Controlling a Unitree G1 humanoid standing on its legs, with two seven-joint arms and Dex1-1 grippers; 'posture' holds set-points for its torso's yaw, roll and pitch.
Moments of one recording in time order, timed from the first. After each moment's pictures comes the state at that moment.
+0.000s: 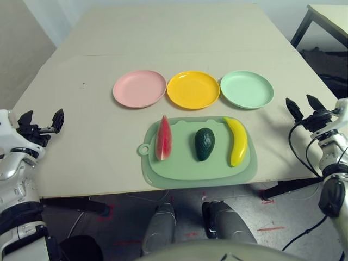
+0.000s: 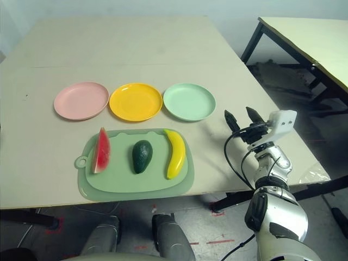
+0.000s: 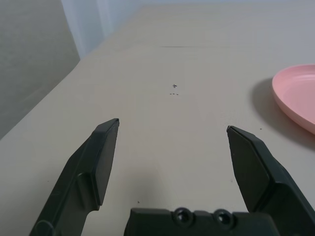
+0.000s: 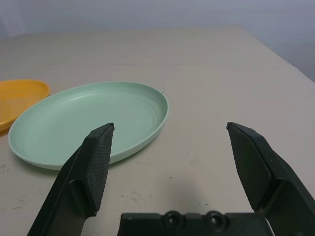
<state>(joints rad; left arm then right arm) -0.17 0.70 0.60 0.48 -0.38 -0.05 -0.46 -0.66 -0.58 -0.48 1.24 0.35 -0.53 0.96</state>
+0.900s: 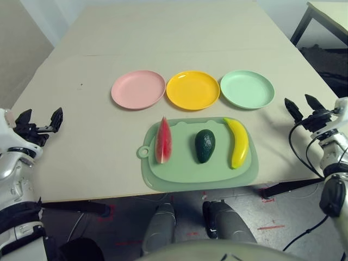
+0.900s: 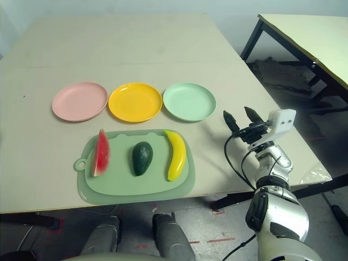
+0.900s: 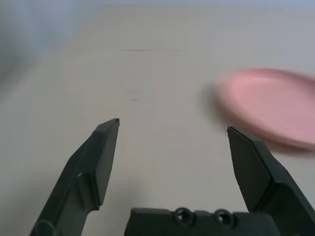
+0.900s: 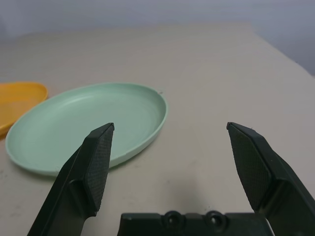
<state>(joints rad) -0.05 0.74 0.61 0.28 -0.62 0.10 -0.84 -0.70 -0.62 -0.46 1.23 0.33 -0.48 0.96</state>
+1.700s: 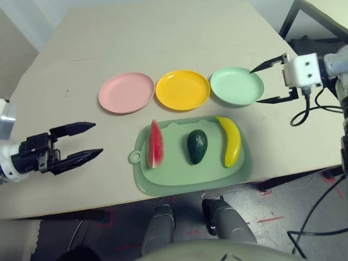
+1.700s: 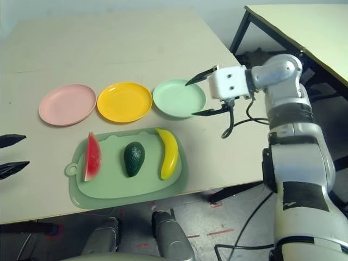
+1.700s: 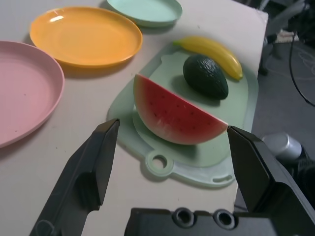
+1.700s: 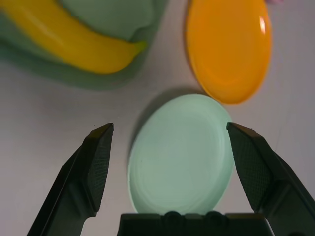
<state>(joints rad) 0.18 1.02 0.62 -0.08 -0.76 0.39 -1.42 -1.26 -0.77 0.42 0.99 0.00 -0.92 1.60</state>
